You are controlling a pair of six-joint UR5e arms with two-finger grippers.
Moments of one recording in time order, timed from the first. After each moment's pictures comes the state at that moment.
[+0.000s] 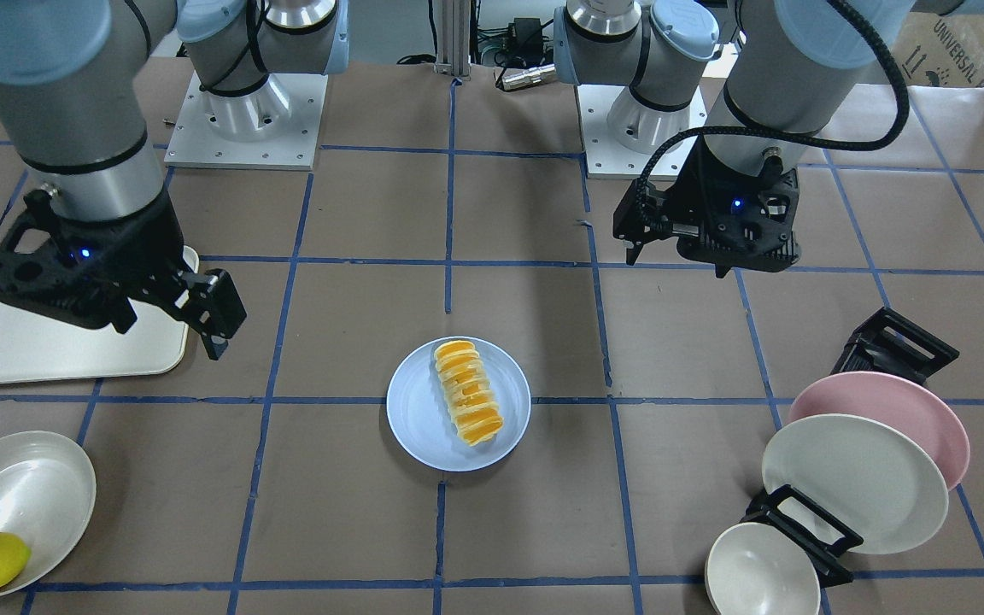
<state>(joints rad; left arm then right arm) -1.58 -1.66 -1.52 -1.56 1.57 0.13 1.58 -1.43 1.52 -1.82 -1.65 0.32</state>
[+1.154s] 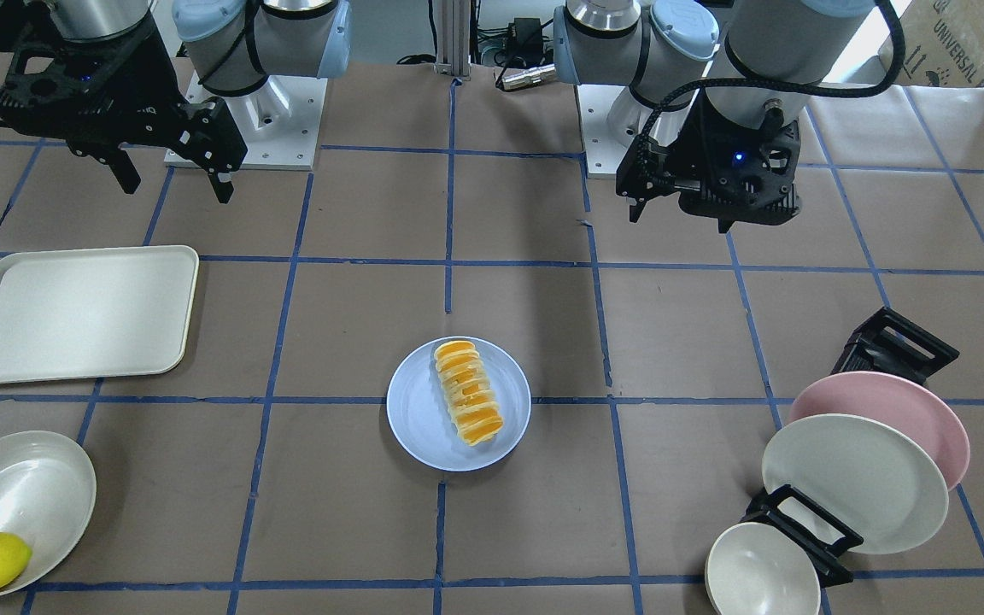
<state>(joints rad) -1.58 -1.61 -1.52 -1.66 1.58 0.12 1.54 -1.71 1.69 -1.69 -1.55 0.06</state>
